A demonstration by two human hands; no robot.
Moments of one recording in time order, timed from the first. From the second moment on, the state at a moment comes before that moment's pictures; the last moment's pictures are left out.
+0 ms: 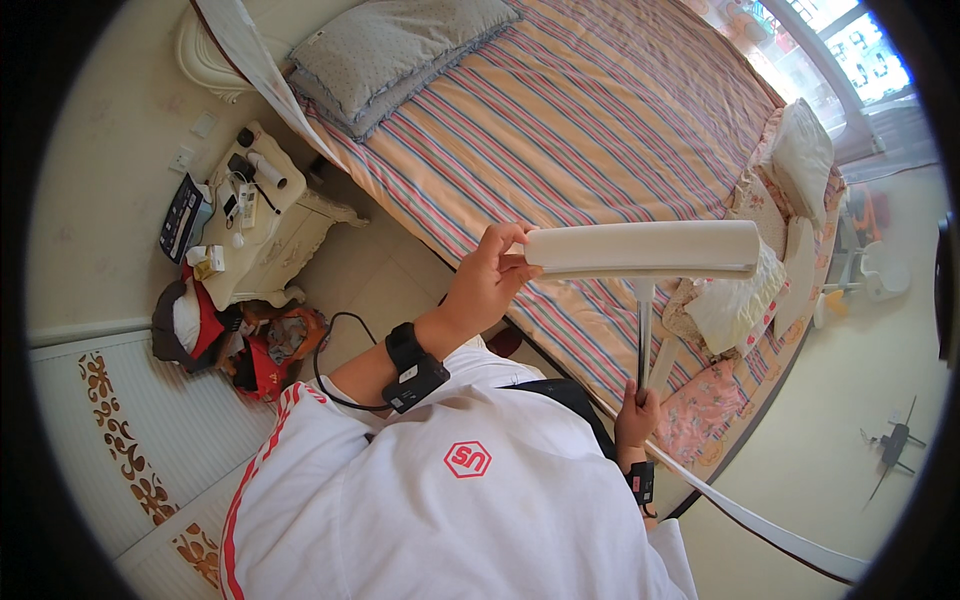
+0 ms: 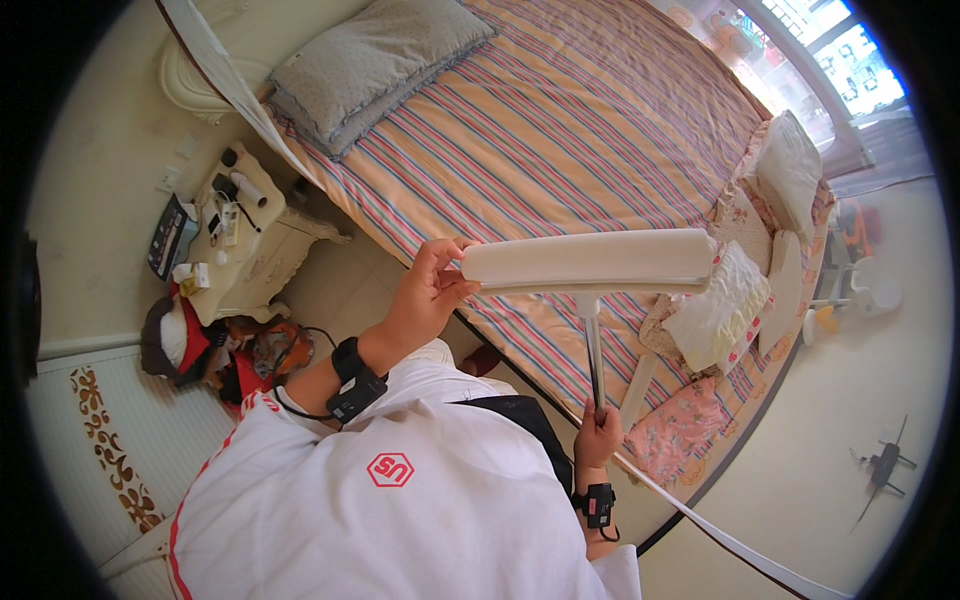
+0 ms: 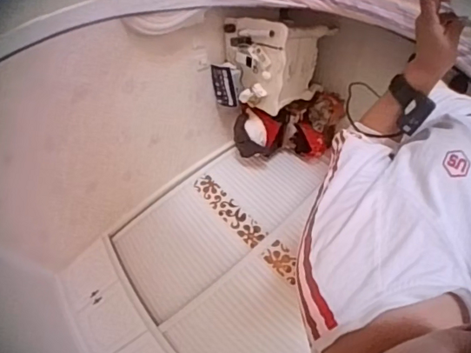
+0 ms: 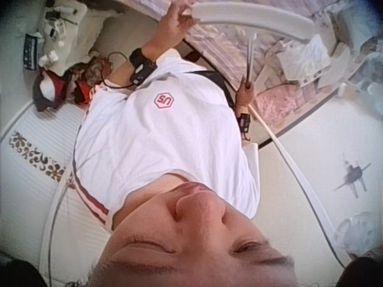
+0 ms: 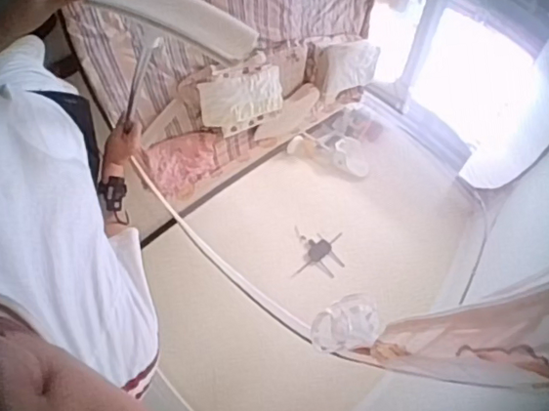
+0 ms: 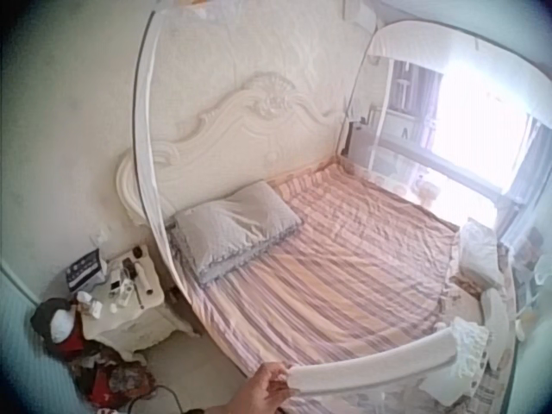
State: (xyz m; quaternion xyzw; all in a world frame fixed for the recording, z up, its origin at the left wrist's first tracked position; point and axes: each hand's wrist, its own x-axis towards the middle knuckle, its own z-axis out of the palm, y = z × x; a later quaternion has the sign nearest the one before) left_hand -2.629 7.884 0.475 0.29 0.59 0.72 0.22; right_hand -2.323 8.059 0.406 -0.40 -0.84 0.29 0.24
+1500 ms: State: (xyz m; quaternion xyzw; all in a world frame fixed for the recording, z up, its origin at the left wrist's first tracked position) left_hand -2.647 7.908 0.569 0.46 0.68 0.53 0.23; right_hand -2.326 8.065 0.399 -0.30 -0.91 0.26 0.13
